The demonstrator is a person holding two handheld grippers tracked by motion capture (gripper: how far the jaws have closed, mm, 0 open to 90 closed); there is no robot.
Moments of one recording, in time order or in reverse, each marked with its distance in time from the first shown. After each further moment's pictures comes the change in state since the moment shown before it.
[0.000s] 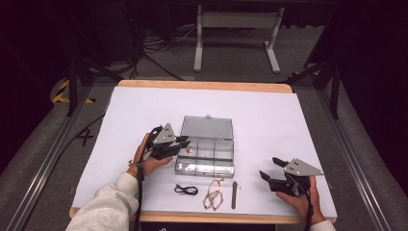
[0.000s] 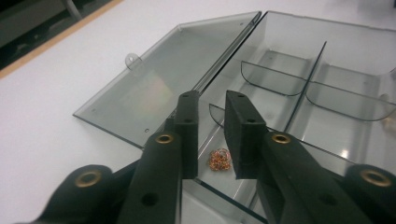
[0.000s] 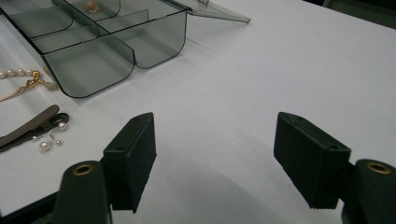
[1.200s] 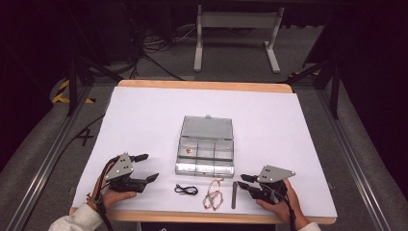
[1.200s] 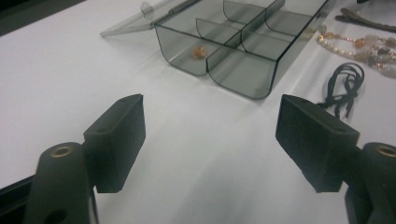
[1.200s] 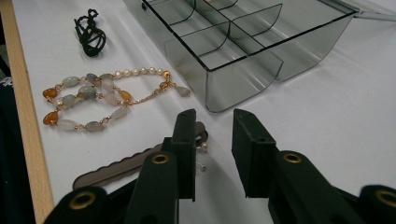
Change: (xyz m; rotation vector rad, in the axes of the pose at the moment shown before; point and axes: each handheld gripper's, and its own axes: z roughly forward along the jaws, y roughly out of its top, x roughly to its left) left arm -0.033 -0.087 -0.094 -0.030 0.051 -0.072; right arm 0.058 0.024 0.024 0.096 0.270 -0.080
